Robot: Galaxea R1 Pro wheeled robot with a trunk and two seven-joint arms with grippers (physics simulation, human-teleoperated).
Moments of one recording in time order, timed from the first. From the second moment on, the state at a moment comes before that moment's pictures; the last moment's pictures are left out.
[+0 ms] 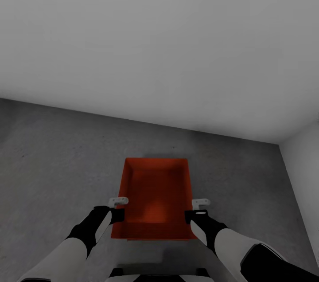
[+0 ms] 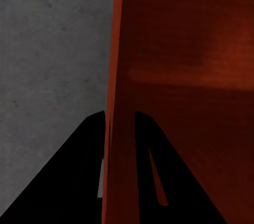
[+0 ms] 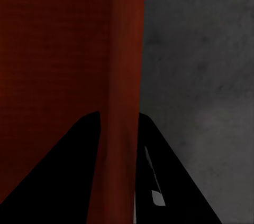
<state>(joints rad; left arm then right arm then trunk) -0.67 -0.04 -0.03 -0.49 0.13 0.49 0.05 -0.82 0.13 0.63 -0.10 -0.57 0.12 -0.27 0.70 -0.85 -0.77</state>
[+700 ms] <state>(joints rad) -0.67 -0.04 -0.02 -0.49 0.13 0.49 0.05 -0.82 0.13 0.63 -0.10 -0.57 0.12 -0.27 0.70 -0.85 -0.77</state>
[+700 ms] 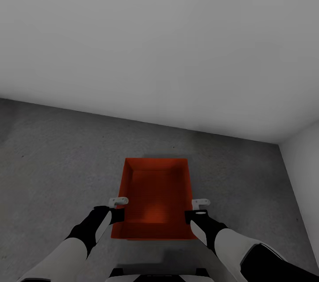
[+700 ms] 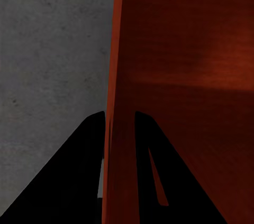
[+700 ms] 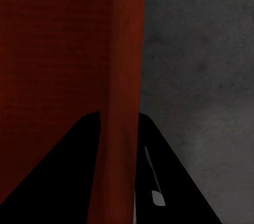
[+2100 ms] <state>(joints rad) -0.67 -0.04 -0.02 -0.49 0.13 0.49 0.05 -0.82 0.13 0.63 -0.10 -0.57 0.12 -0.28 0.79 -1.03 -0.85</state>
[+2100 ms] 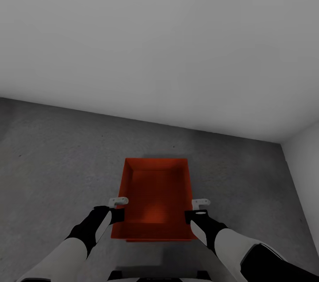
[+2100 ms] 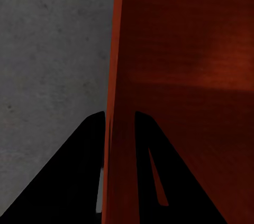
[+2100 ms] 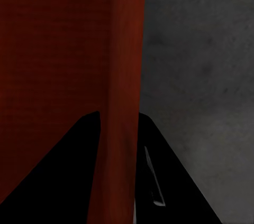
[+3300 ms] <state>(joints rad) -0.67 -0.04 -0.02 -0.49 0.13 0.49 0.05 -0.82 0.13 0.63 -0.10 -0.57 0.12 -0.27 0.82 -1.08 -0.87</state>
